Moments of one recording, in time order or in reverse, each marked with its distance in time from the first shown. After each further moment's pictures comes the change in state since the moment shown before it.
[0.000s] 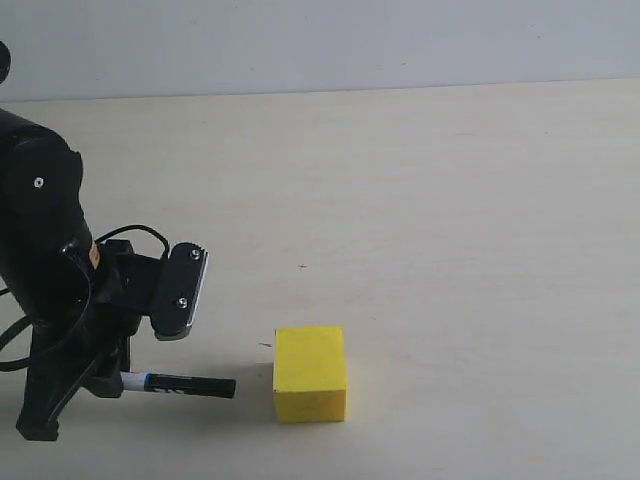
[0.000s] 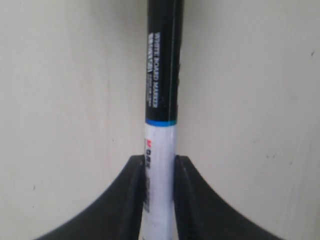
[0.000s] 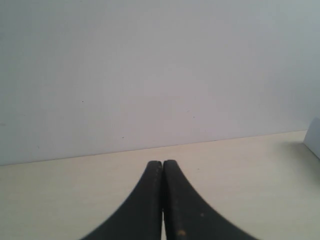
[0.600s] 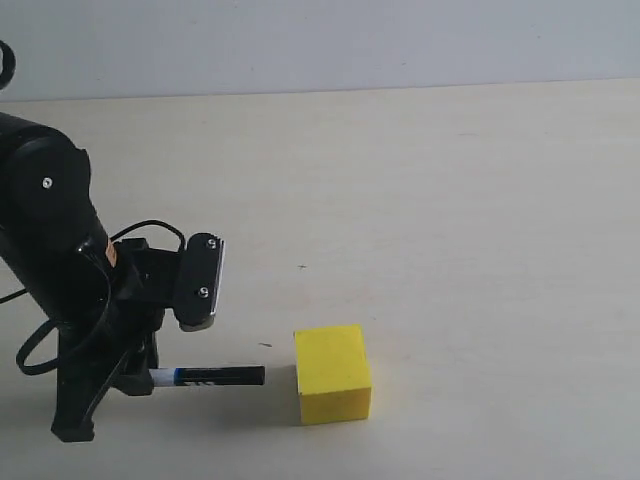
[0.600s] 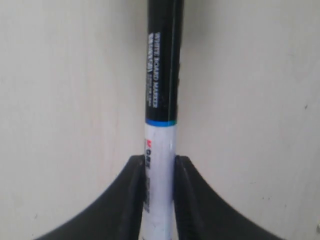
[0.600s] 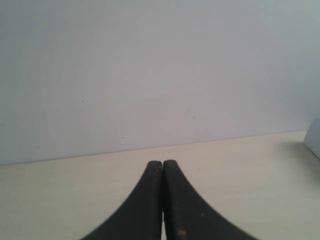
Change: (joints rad) left arm -0.030 0.000 0.000 -0.091 -0.064 -0.015; right arm 0.000 0.000 0.000 0.000 0.000 0.000
